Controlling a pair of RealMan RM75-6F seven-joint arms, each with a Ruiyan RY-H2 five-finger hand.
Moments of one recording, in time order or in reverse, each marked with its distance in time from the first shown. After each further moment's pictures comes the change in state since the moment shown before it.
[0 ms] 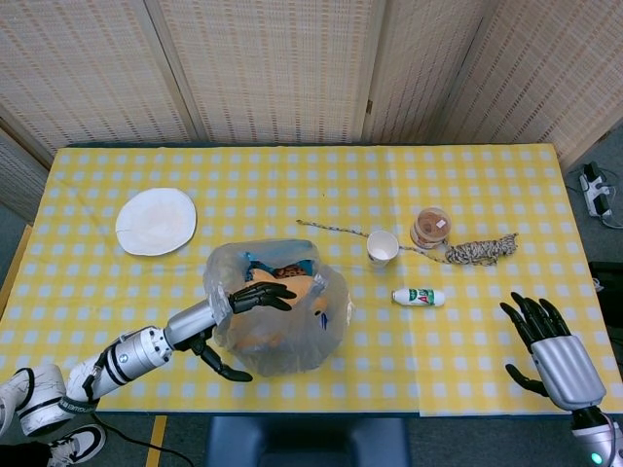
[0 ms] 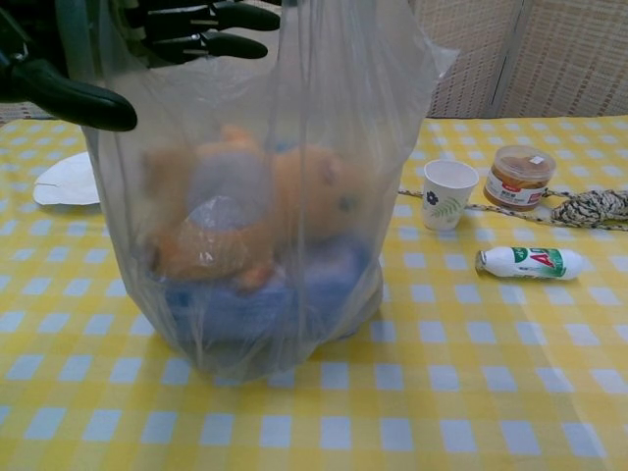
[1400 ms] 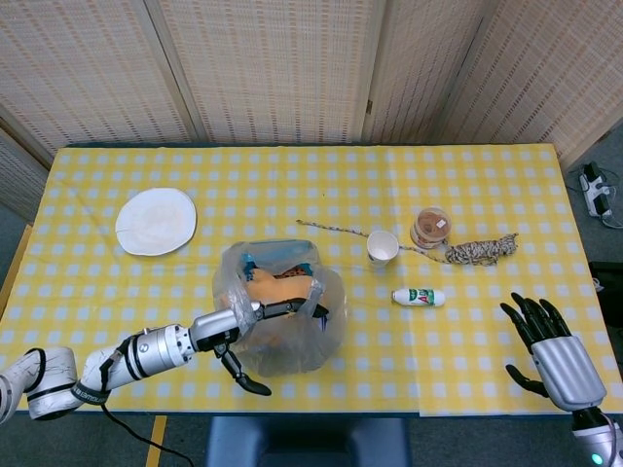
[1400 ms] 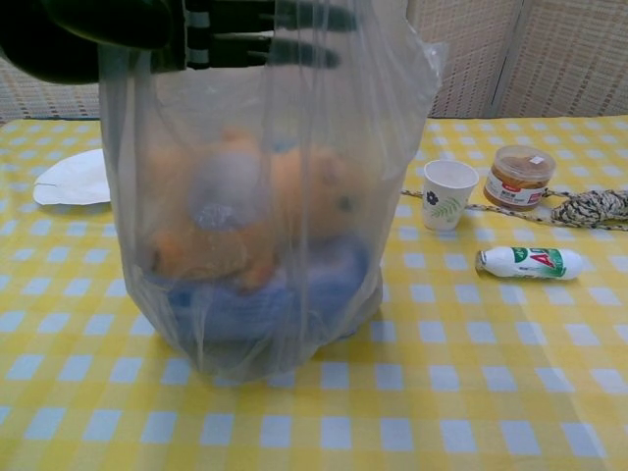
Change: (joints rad) left arm -0.175 0.066 0.010 -0.095 0.005 -0.115 -0.302; right arm -0.001 -0.001 -0.003 0.002 -0.002 0.000 0.000
